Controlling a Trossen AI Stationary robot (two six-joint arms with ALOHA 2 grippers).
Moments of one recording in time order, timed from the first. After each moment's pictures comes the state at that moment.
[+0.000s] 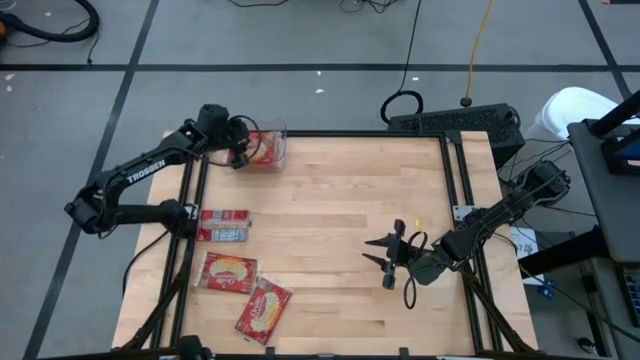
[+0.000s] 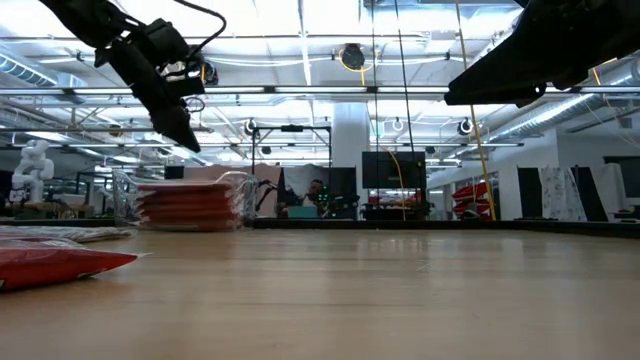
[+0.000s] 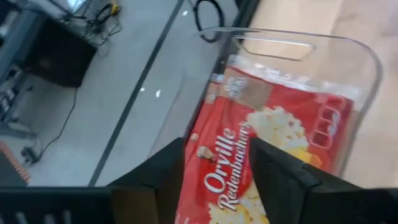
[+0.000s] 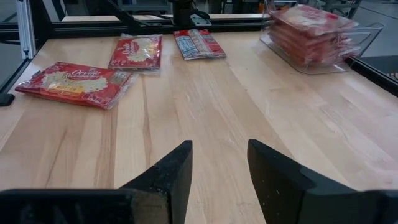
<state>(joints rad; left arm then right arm) 0.89 1.12 0.77 -0.37 0.01 0.62 0.60 1.32 0.51 0.26 0.78 0.40</state>
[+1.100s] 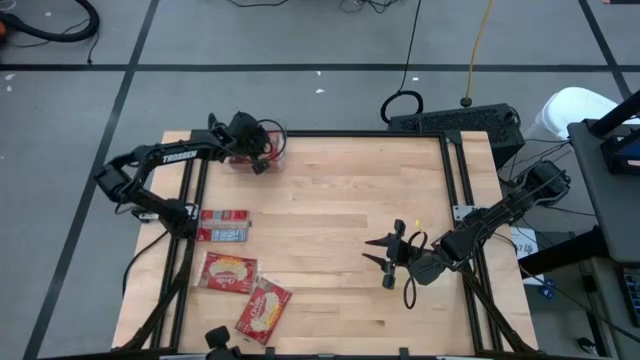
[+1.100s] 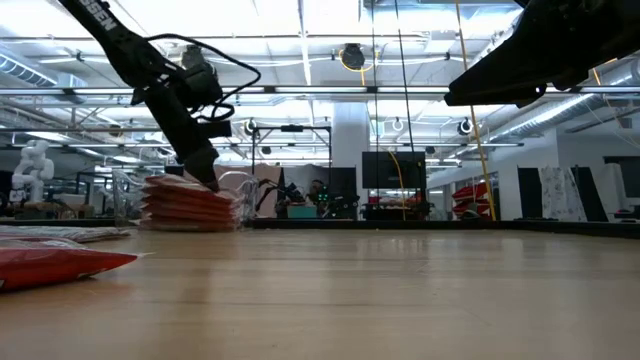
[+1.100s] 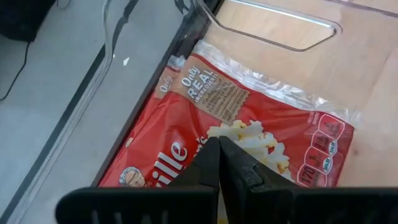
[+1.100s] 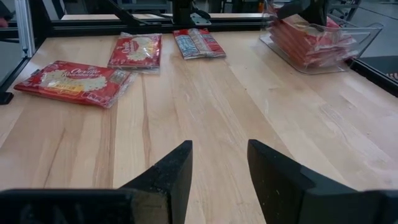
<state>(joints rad) 0.81 1.45 0.78 -0.21 -0.04 0.41 0.60 1.32 0.51 0.26 0.78 0.40</state>
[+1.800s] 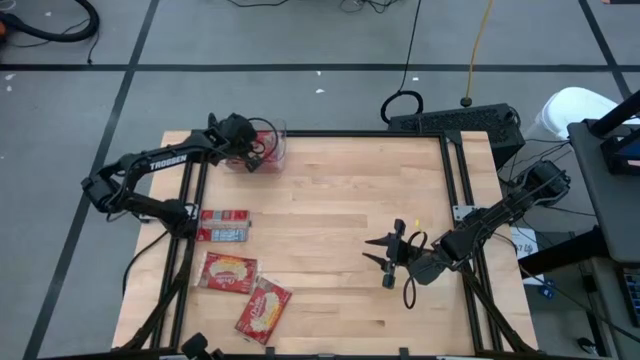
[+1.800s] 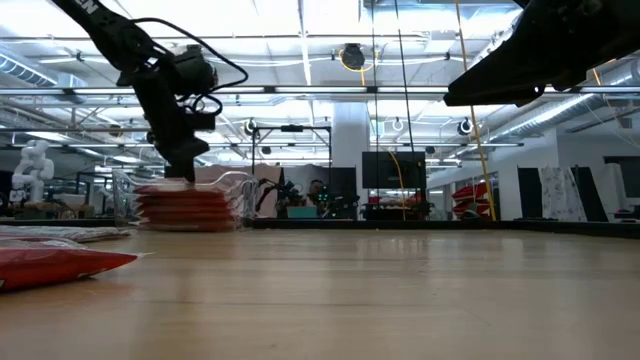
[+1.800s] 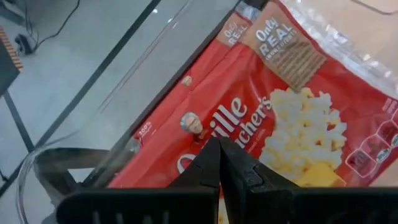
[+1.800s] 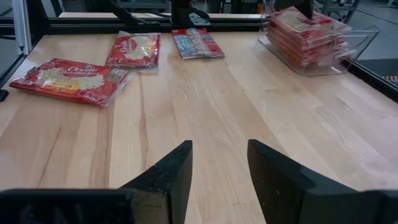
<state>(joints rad) 0.79 1.33 0.77 -0.37 -0.27 0.20 0.60 1.32 0.51 0.26 0.79 0.38</state>
